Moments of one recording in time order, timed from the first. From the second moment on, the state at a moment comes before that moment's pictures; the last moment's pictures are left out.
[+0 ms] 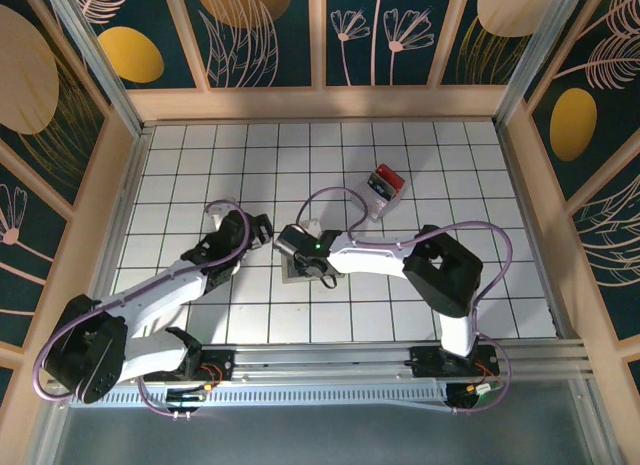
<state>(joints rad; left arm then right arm) -0.60 1.22 0.57 -0.09 -0.44 -0.75 1.08 1.89 1.22 -0.56 0.35 0.74</state>
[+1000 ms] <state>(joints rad) -0.86 1.55 0.62 -0.08 -0.51 -0.69 0.93 1.72 1.00 -0.43 0.31 0.65</state>
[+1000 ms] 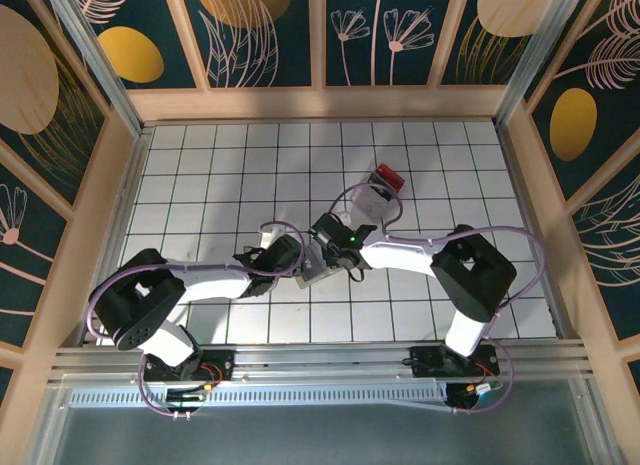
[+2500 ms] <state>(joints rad) -0.86 1.45 0.54 -0.14 -0.46 -0.89 0.80 1.73 1.04 -0.35 -0.25 0.62</state>
